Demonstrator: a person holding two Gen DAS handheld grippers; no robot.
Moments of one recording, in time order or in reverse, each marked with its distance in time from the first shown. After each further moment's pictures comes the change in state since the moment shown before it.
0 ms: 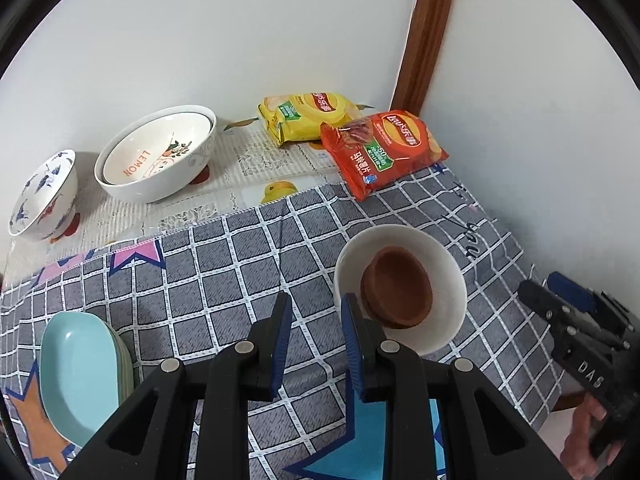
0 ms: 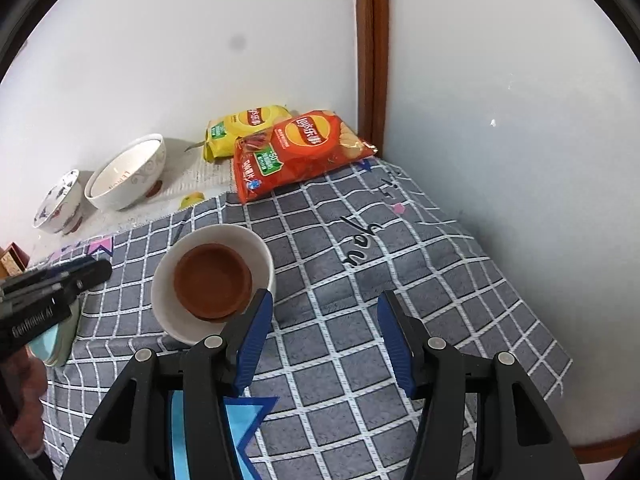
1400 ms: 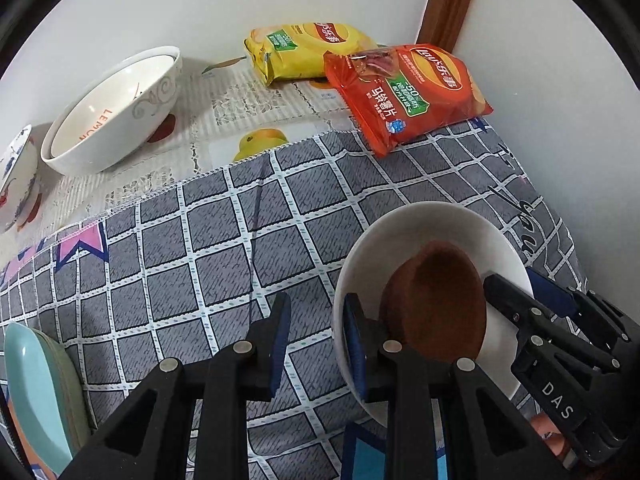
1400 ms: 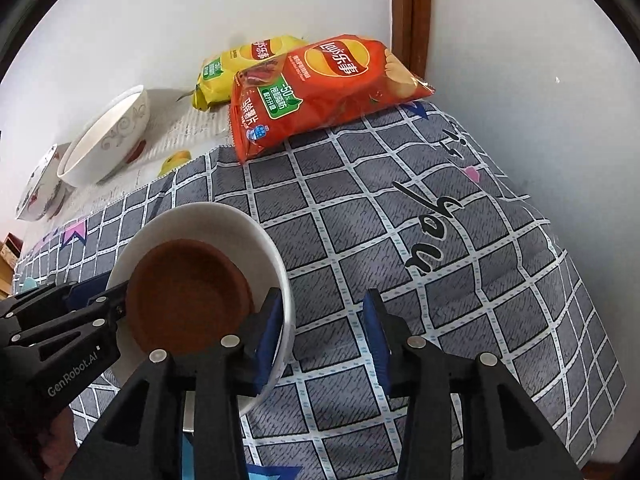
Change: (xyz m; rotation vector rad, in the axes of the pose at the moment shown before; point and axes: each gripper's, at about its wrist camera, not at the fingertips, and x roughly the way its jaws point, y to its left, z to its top) left arm 0.098 -0.012 0.012 -0.014 0.184 0.035; right arm 0.107 0.015 0.017 -0.007 0.177 0.046
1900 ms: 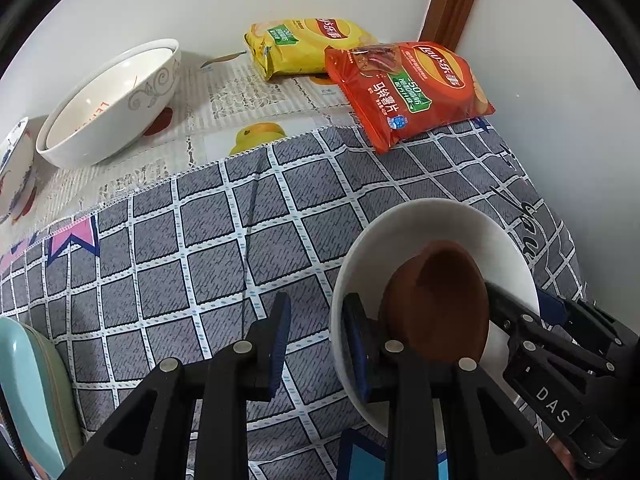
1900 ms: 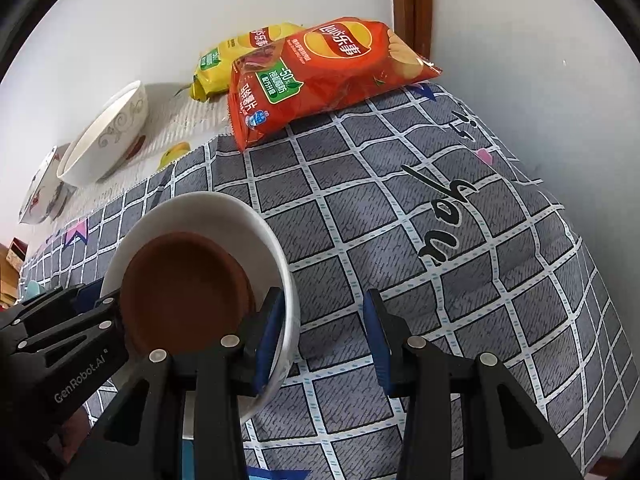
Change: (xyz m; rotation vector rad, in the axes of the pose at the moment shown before) left arm 0.006 0.001 0.000 -0.021 0.001 -0.016; right arm 0.011 0.000 -0.001 0.022 0.047 0.034
